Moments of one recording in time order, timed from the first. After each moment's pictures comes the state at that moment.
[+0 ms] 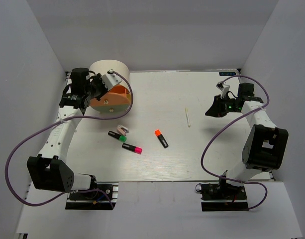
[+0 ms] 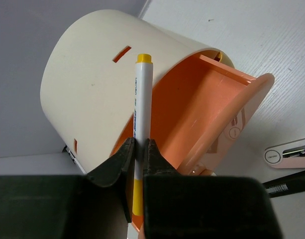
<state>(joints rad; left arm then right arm) -0.12 1.35 1.31 -0.46 0.34 0.87 -0.17 1.59 1.15 -0.63 -0.88 -0.44</state>
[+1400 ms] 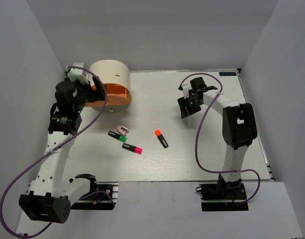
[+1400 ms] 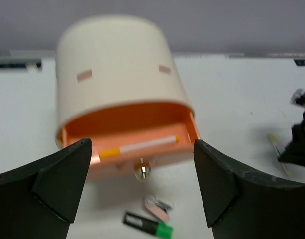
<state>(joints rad) -0.10 1.05 1.18 -0.27 0.09 -0.08 0.28 1.95 1.42 -0.63 -0.30 -0.23</state>
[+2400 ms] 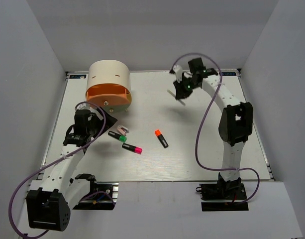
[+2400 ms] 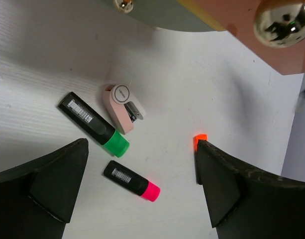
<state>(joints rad) -0.10 0.95 0.62 -0.30 0.14 -0.73 0.31 2.03 1.73 -0.80 -0.47 -0.50</state>
